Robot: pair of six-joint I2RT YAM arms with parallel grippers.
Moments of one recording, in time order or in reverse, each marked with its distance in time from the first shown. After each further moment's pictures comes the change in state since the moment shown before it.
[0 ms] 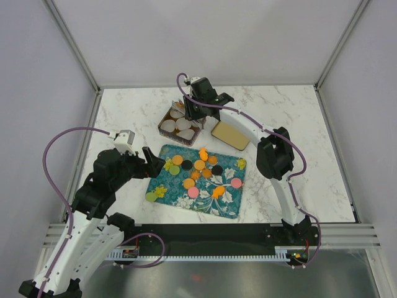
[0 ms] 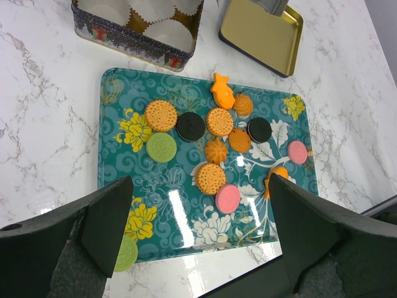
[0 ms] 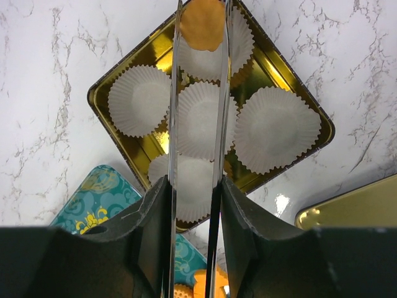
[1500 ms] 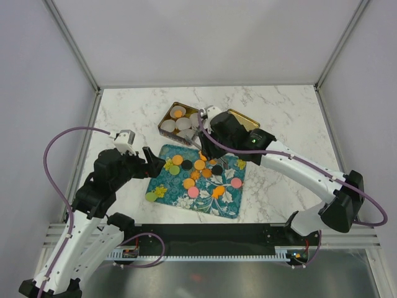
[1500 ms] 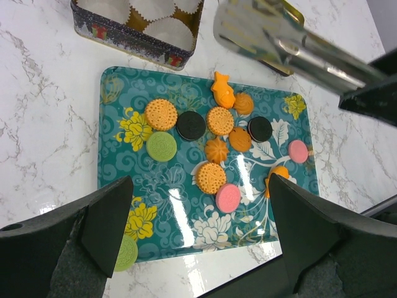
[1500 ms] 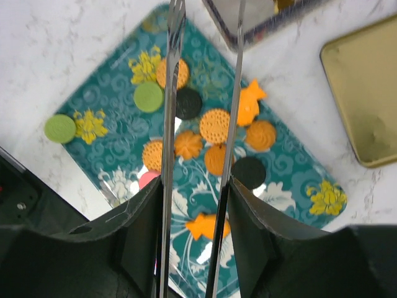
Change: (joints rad) left arm 0.000 0.003 -0.002 0.000 0.001 0.000; right arm 0.214 -0.781 -0.697 -0.060 0.119 0.026
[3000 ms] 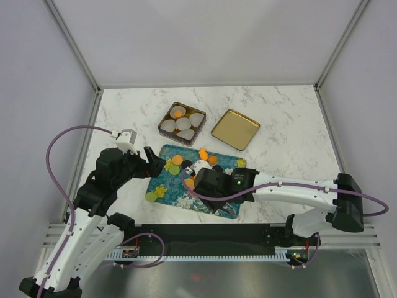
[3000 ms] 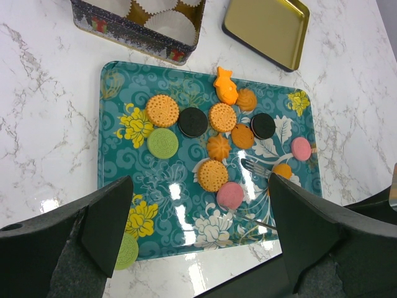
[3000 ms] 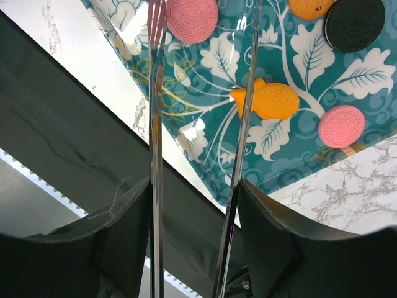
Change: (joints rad) left arm 0.000 0.025 -0.002 0.000 0.002 0.000; right arm 0.422 -0.064 -0.253 -0.233 0.133 0.154
